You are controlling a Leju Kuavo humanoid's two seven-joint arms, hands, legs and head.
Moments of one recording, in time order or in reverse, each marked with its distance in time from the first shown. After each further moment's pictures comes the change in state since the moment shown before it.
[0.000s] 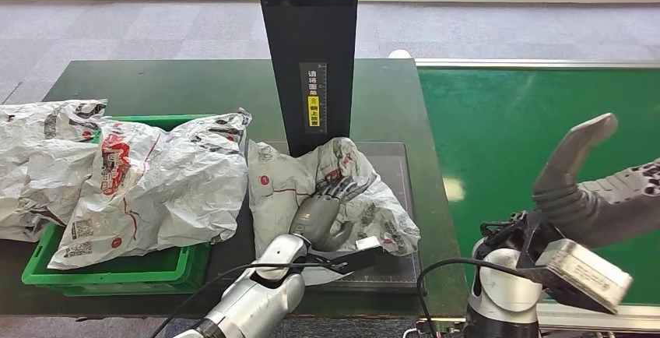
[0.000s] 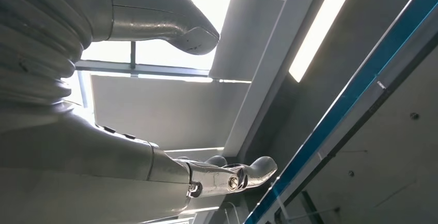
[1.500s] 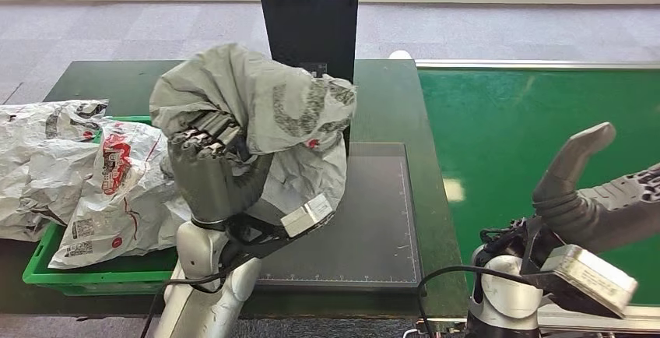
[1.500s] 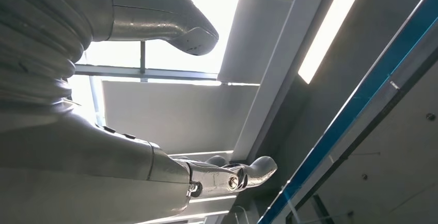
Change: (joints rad) left arm 0.203 0.049 0.104 -1.007 -0.266 0.462 0.032; right arm 0.032 -0.006 -0.003 -0.004 -0.036 0.001 0.001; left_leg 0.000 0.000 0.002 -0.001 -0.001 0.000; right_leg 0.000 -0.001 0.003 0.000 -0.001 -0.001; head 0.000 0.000
